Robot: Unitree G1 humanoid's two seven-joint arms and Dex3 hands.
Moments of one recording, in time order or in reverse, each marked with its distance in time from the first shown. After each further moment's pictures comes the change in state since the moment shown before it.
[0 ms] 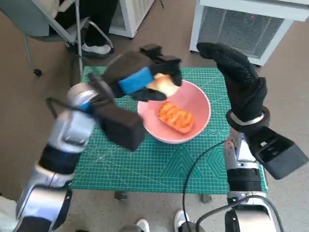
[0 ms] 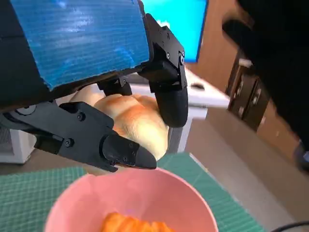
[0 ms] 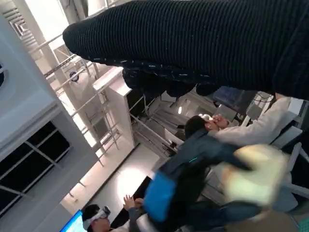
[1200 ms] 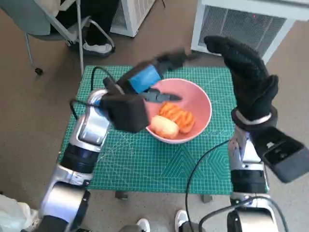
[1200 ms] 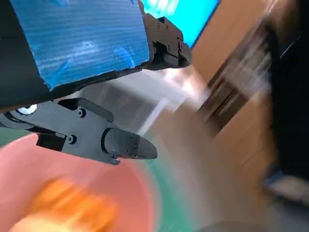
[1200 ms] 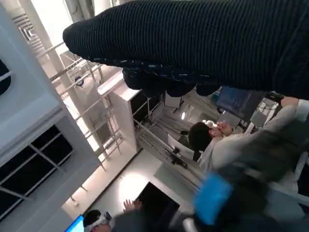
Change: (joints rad) left arm 0.114 -0.172 0.211 0.029 -0.297 -0.077 0.052; right arm 0.011 -0.020 -0.012 -0.091 -0.023 0.050 -0.047
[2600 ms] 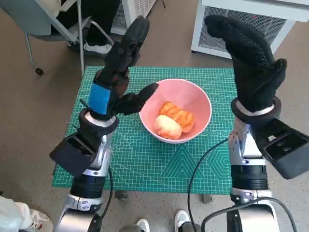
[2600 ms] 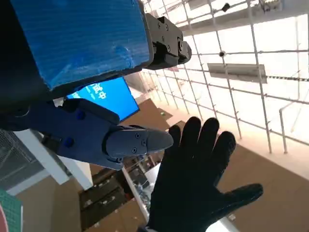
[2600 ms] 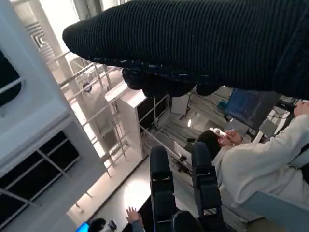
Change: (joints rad) left arm 0.218 -0.108 0.124 -0.216 -0.291 -0.233 0.095; right arm -0.054 0.000 0.018 -0.067 -0.046 0.074 -0.091
